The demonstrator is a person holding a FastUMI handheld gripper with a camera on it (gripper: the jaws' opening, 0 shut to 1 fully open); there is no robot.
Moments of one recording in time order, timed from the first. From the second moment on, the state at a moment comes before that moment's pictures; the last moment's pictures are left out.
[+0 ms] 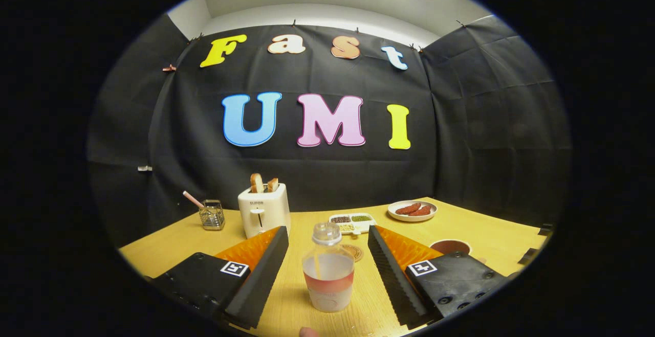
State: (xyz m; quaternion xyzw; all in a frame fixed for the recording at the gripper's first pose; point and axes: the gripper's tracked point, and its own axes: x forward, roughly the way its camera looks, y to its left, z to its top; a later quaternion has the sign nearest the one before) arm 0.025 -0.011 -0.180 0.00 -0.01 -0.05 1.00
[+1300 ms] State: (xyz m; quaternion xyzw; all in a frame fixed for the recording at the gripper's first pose) arm 0.014 0.001 -0.140 0.01 0.02 0.00 1.00
